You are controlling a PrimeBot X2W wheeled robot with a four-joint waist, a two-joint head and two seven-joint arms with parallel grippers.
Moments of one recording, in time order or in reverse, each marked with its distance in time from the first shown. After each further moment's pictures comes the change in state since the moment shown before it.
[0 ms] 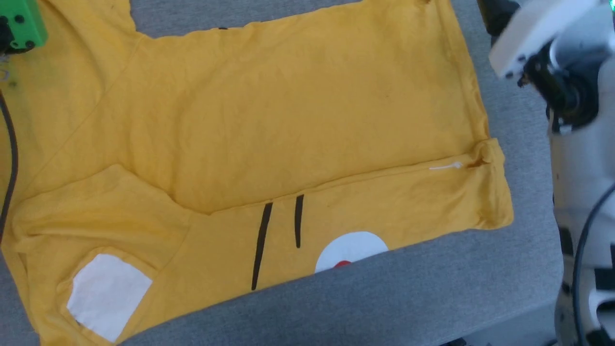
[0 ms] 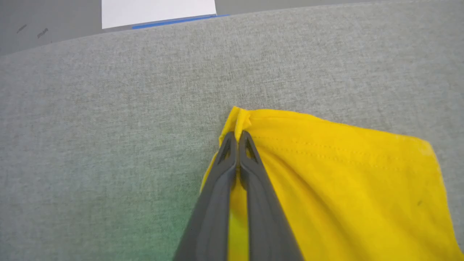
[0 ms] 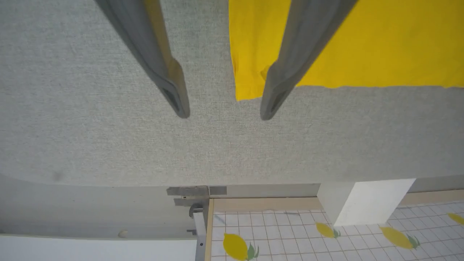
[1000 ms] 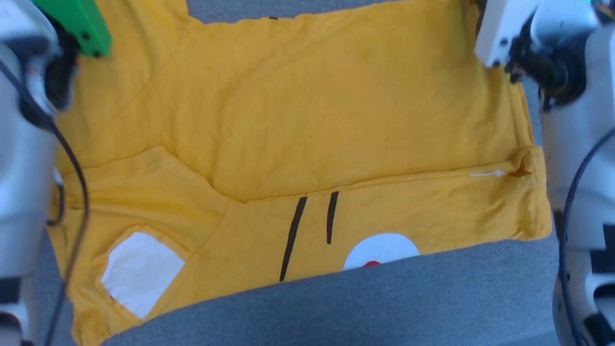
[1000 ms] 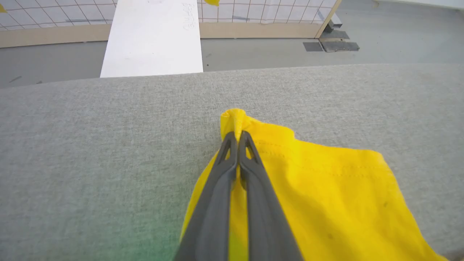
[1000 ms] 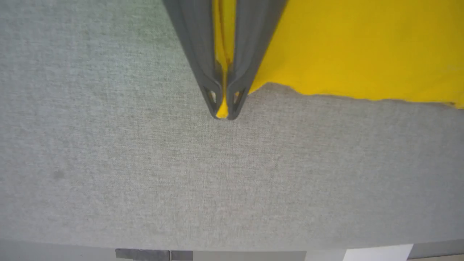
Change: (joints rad) left arm 0.073 -0.130 0.028 -0.001 -0.030 -0.077 -0.463; right arm -0.110 0.021 0.004 0.152 -0.036 0.000 0.203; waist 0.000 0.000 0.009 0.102
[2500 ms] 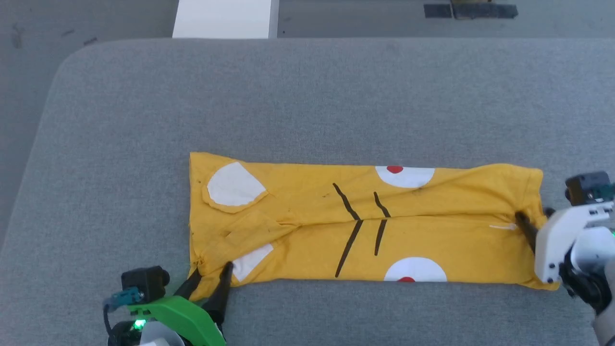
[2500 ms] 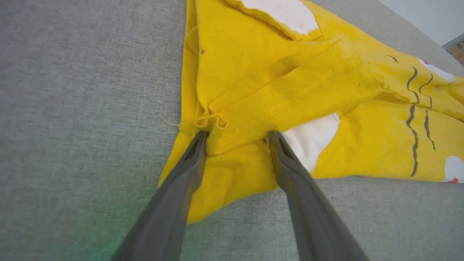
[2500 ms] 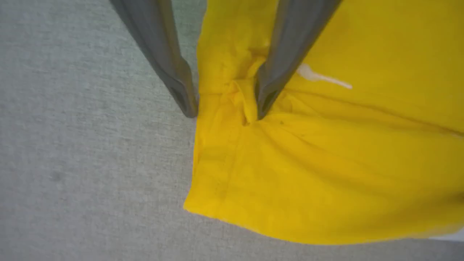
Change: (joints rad) left arm 0.981 -0.146 -0.063 -0.219 -0.194 -0.028 -0.382; right arm 0.695 -0.292 0.060 -0.026 0.061 0.000 -0.210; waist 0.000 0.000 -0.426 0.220
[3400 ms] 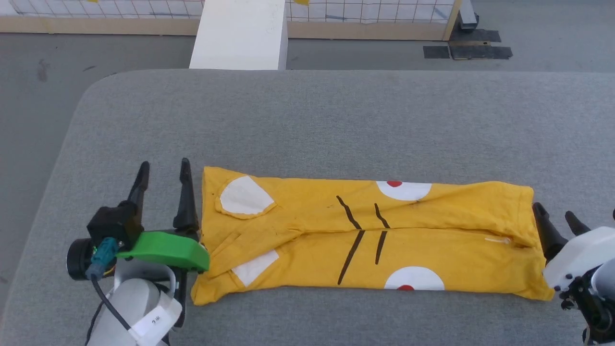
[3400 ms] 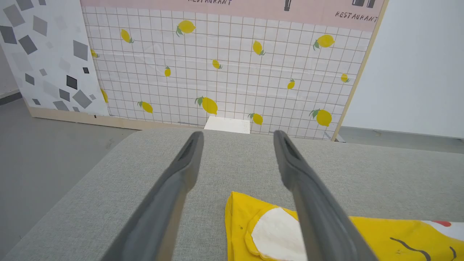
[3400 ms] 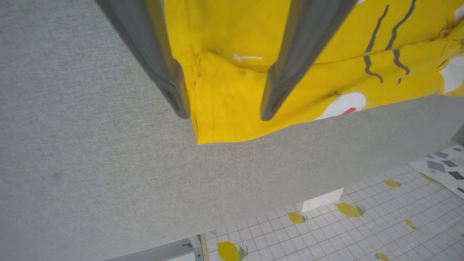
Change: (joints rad) left arm -0.199 -0.131 0.204 0.032 0.417 0.022 -0.263; right arm 0.189 0.300 -0.384 -0.350 0.003 0.000 -0.010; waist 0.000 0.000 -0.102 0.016
